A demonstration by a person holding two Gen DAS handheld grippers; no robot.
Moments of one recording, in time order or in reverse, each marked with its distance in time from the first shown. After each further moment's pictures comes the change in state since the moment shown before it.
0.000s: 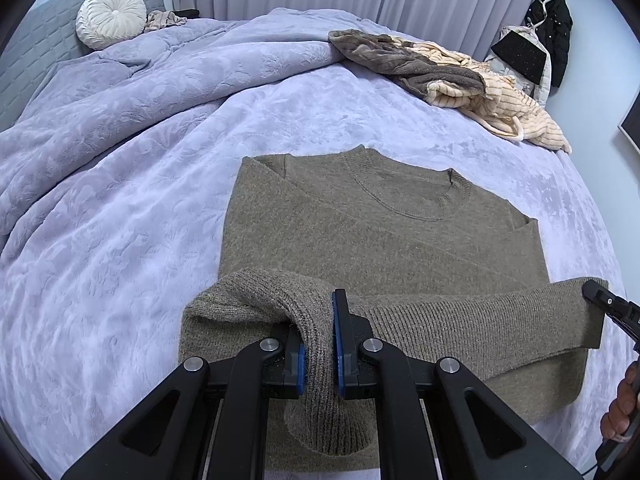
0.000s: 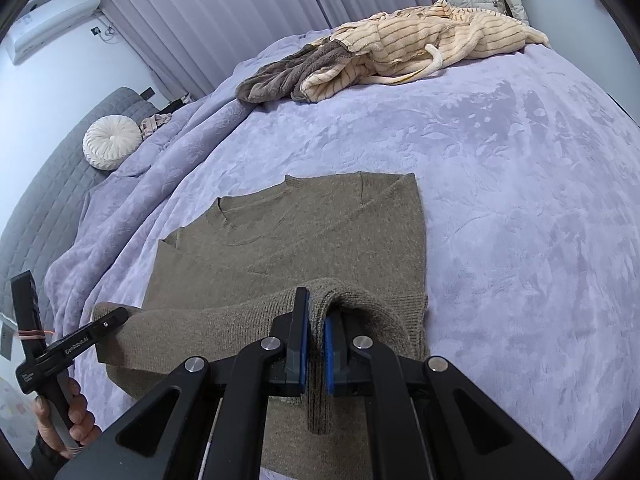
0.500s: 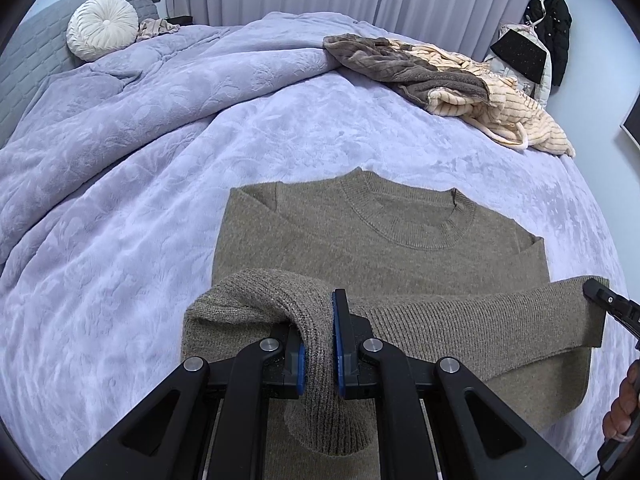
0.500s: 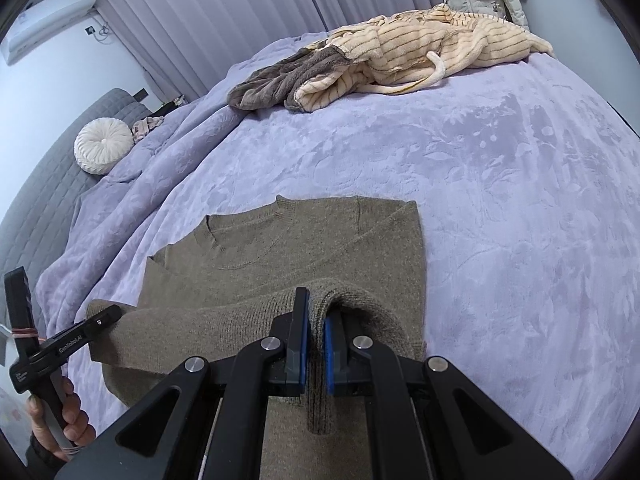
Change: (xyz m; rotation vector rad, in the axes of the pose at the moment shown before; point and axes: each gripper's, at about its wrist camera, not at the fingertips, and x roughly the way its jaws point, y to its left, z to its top) left arm 0.015 -0.009 0.036 0.022 -0.010 0.008; right arm 0.016 0.001 0.030 -0.006 -0.009 -0.026
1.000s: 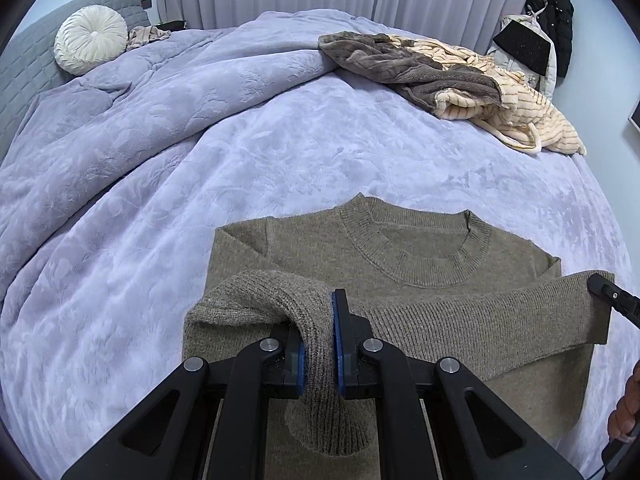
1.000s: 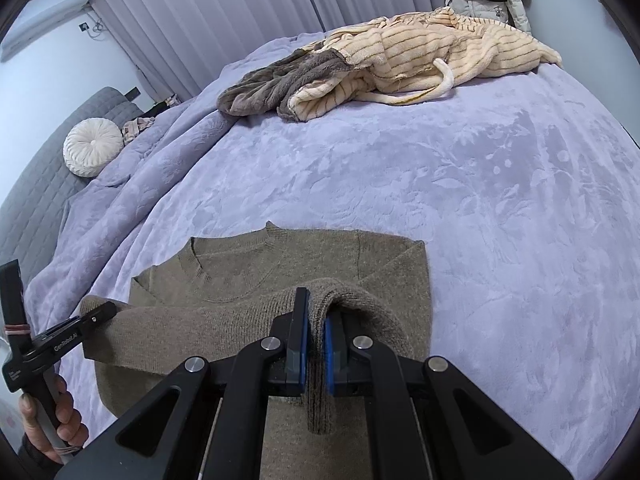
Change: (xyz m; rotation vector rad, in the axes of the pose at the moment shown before) left arm 0.032 -0.011 0.042 0.036 0.018 0.028; right arm 0.033 0.001 0.037 -0.009 0.005 -0.032
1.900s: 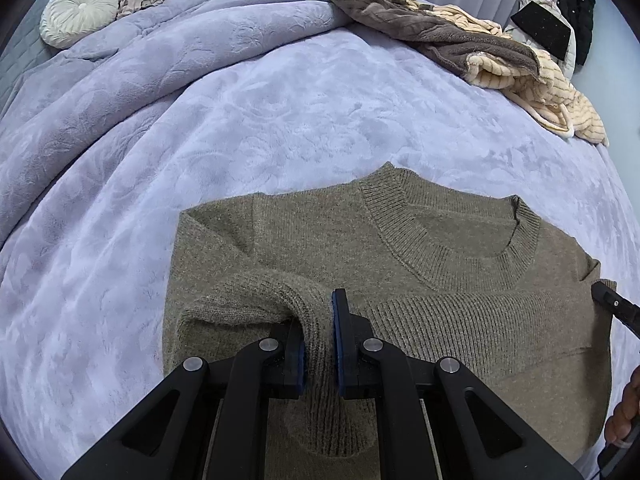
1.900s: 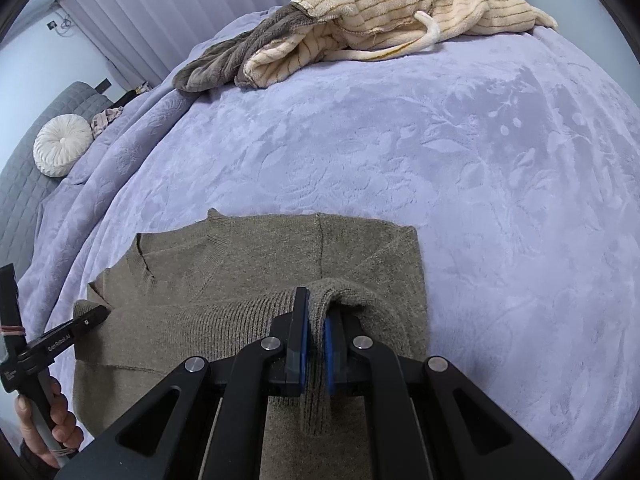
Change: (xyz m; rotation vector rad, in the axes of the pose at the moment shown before) left arm 0.077 0.007 0.007 -0.019 0.115 0.005; right arm 0.067 -0.029 0.002 0.056 0.090 -0.059
